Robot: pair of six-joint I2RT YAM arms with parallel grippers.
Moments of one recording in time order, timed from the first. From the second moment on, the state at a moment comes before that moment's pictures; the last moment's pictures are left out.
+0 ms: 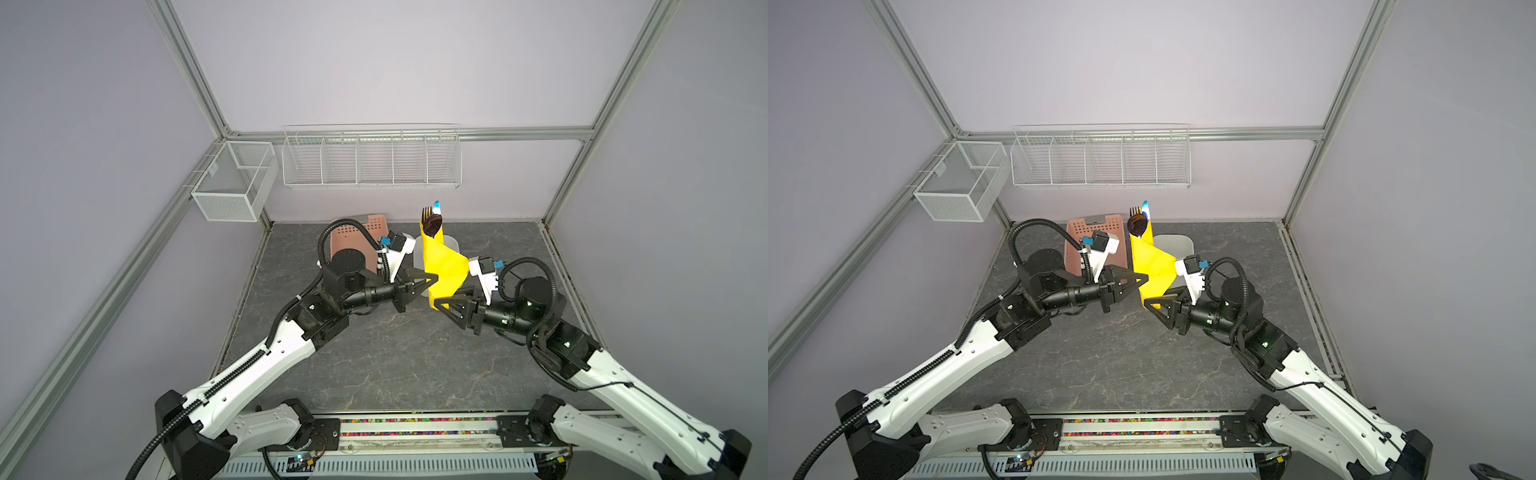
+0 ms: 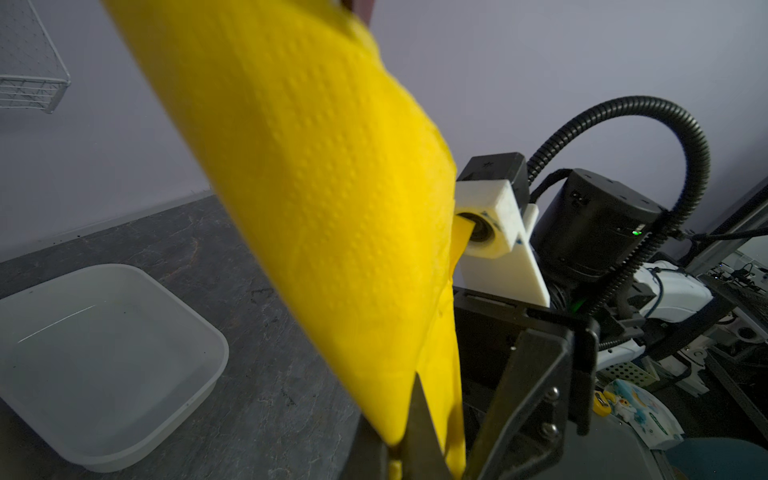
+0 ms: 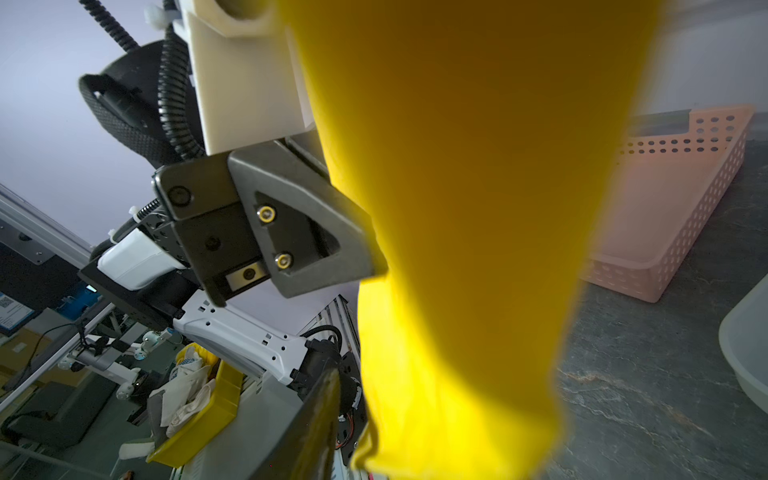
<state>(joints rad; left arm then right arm) -0.82 1.15 1.12 -0.05 0.51 -0.36 0.73 0.87 0.83 -0.06 -0.51 0.54</state>
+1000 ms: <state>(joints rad) -0.81 1.18 1.12 0.16 0.53 -0.56 0.76 0.83 0.85 -0.07 -0.46 0.47</state>
